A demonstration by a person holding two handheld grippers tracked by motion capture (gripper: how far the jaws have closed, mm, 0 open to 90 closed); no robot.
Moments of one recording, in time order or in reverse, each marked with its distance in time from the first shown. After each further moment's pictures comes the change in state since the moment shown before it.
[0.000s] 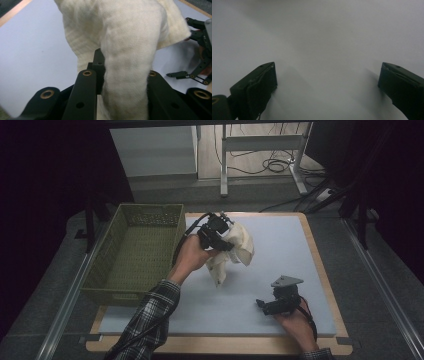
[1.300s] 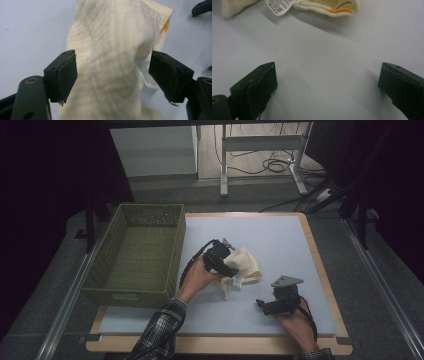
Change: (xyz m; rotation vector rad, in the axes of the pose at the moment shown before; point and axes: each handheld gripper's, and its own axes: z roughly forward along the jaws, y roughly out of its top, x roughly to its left) left arm 0.001 -0.059 0.074 -0.015 0.026 -0.006; right arm 0.000 0.000 0.000 -0.002 -0.002 -0.001
